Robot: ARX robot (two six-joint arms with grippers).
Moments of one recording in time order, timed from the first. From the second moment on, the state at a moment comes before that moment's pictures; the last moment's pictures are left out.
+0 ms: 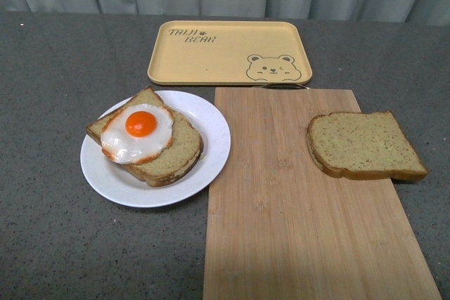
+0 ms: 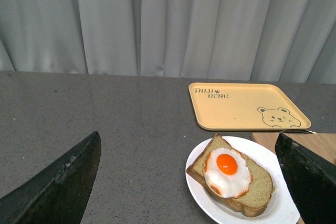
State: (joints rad) left arm 0.00 0.00 0.02 0.00 0.00 0.00; right arm 0.00 0.00 0.00 0.00 0.00 0.00
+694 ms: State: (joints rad) left arm 0.00 0.00 0.02 0.00 0.00 0.00; right arm 0.00 0.00 0.00 0.00 0.00 0.00
